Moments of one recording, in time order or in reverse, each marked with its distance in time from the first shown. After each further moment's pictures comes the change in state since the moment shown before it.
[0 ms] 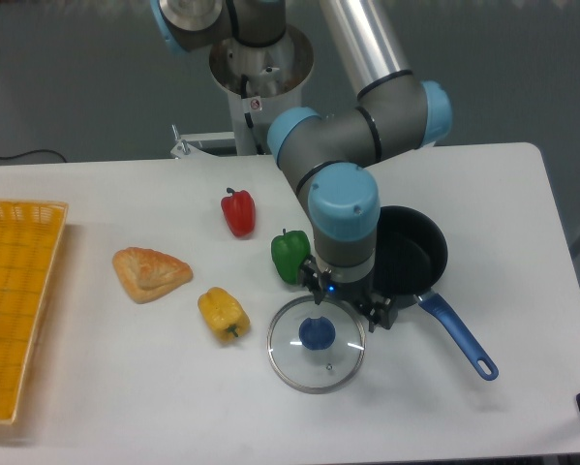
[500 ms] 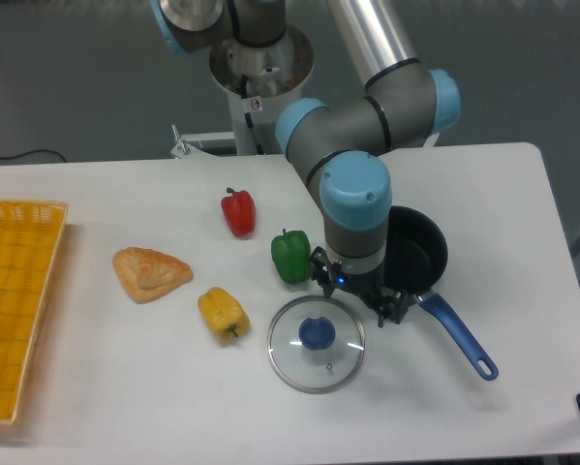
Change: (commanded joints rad) arm -0.017 0.015 -0.051 0.002 0.008 0.034
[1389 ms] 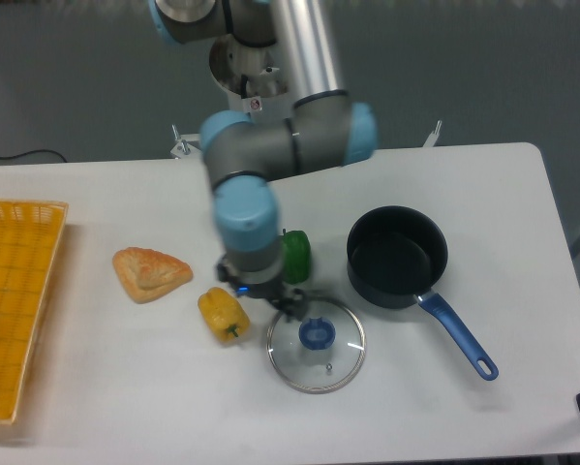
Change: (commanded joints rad) arm -0.314 -0.018 -0.074 0.002 -0.003 -0.344
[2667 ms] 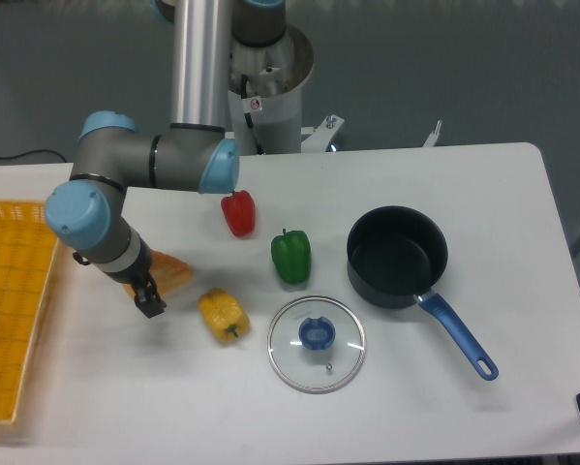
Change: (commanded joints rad) arm -0.230 -0.043 -0.097 0.021 0.063 0.477
